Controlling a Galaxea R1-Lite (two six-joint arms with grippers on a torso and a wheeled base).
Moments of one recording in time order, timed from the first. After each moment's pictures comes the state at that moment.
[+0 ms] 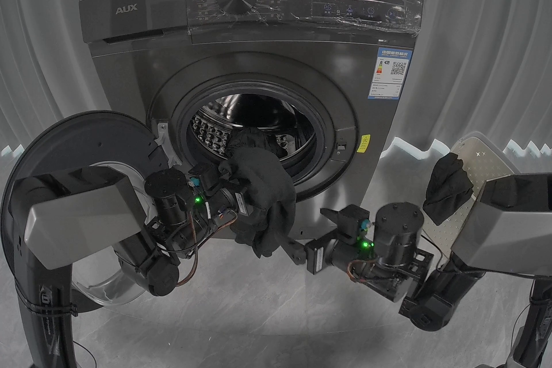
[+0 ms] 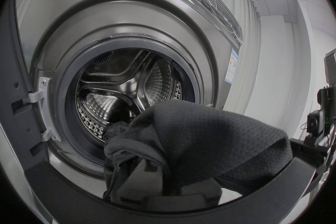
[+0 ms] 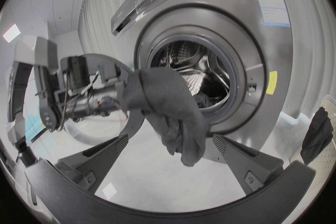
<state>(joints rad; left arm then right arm) -0.46 2.28 -0.83 -1.55 -0.07 -0.12 0.75 2.16 -0.65 -1.38 -0.09 0.11</state>
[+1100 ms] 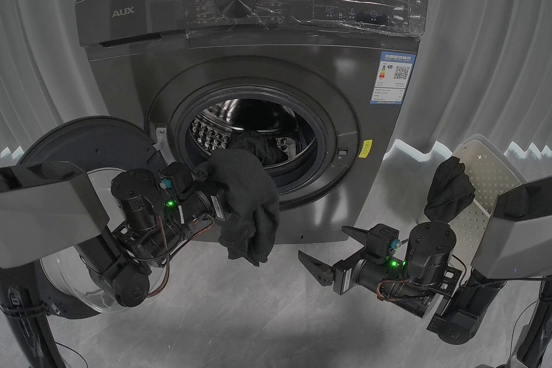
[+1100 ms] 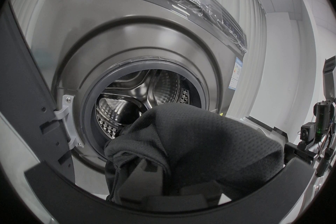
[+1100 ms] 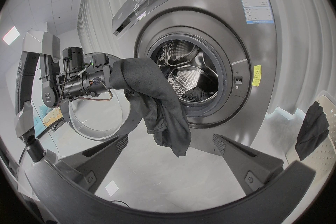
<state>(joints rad) -0.45 2.11 -0.62 -1.55 -0.03 -0.11 0.74 2.10 -0.40 -1.54 -0.07 0.12</state>
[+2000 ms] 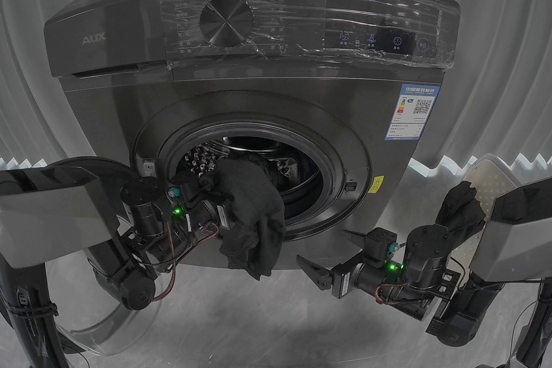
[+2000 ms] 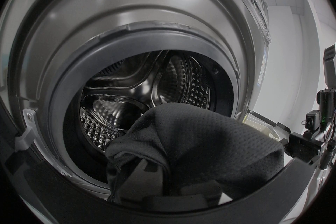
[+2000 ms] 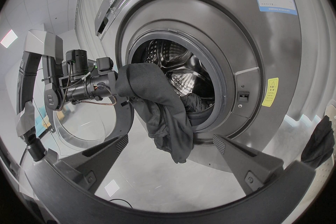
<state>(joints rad) -0.46 2.16 -0.62 -1.55 -0.03 -0.08 0.75 2.11 -0.39 -1.54 -0.07 0.13</state>
